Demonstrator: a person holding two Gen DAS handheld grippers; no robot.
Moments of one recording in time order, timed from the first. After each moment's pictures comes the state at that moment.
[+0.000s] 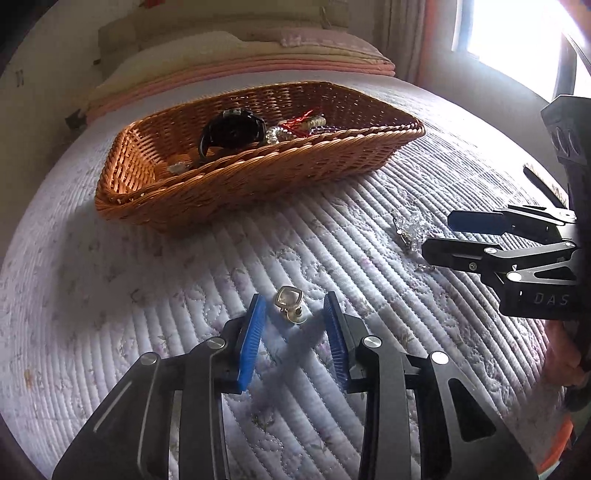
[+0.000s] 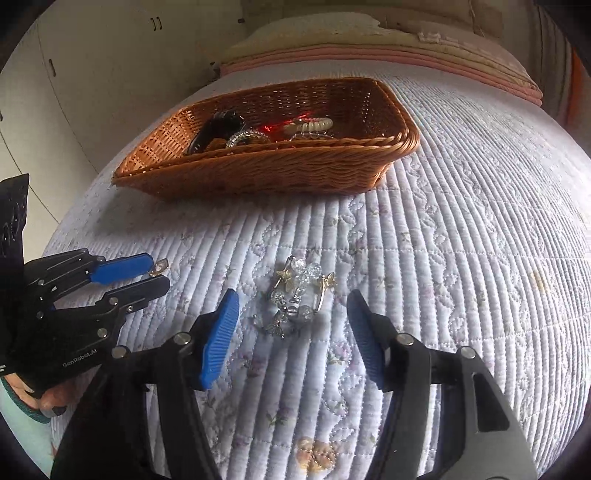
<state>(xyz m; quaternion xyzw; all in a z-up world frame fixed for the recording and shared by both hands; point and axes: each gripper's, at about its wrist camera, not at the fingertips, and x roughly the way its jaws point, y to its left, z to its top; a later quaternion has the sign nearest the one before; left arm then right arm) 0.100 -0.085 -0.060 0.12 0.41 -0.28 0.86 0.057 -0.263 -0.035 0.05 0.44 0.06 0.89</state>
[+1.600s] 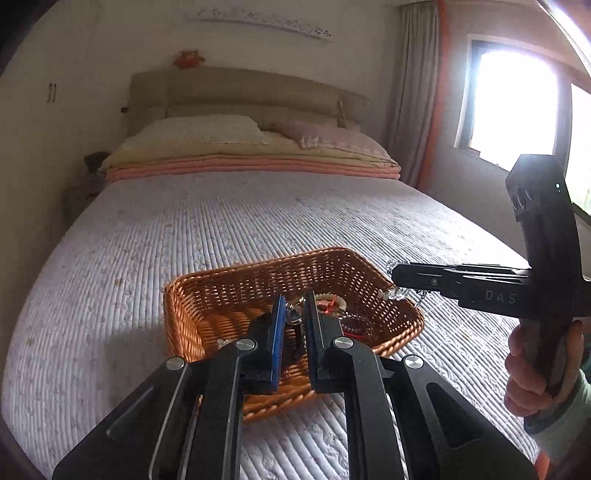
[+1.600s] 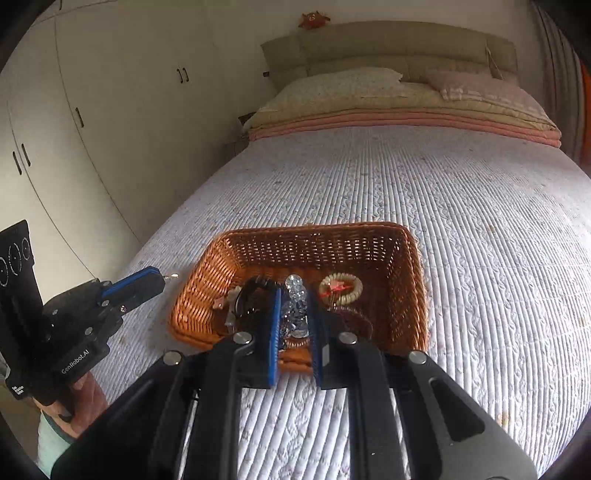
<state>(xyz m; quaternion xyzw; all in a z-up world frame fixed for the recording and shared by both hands) 0.167 -0.062 0.064 0.01 0.28 -0.29 0.92 0.134 -0.276 0.087 0.10 0.36 0.12 0.92</state>
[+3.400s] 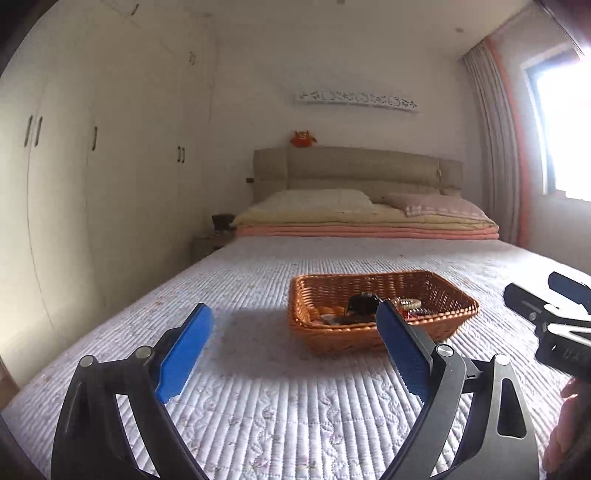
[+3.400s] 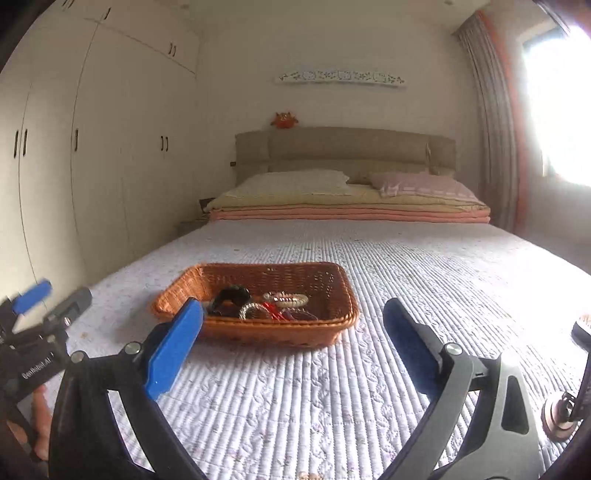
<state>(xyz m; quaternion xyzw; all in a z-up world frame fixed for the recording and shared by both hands) -0.010 -0.043 0.031 0.02 0.10 -0.04 0.99 -0.034 -0.252 0.045 0.01 0.14 -0.01 0.99</state>
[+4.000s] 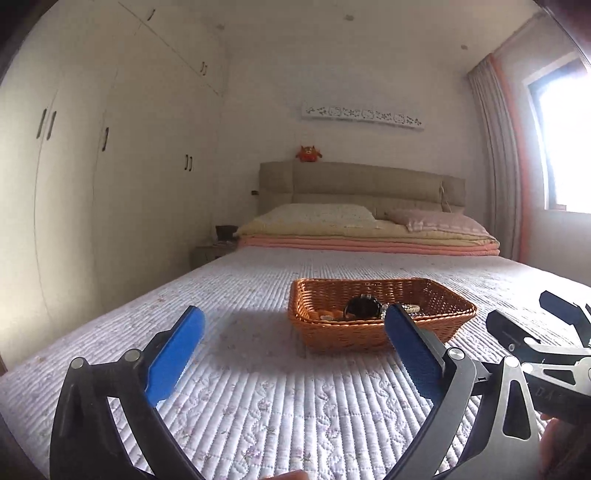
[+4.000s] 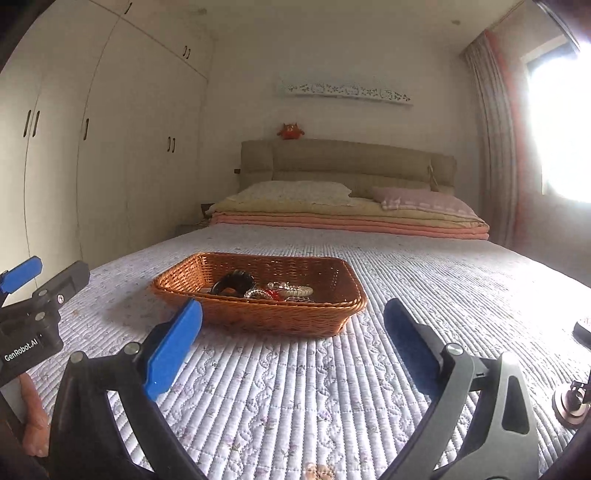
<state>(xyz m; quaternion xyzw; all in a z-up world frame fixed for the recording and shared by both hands) -0.035 -0.036 0.020 -0.01 0.07 -0.03 1.00 -0.050 -0.237 0.014 -0.01 0.11 -0.01 0.99</state>
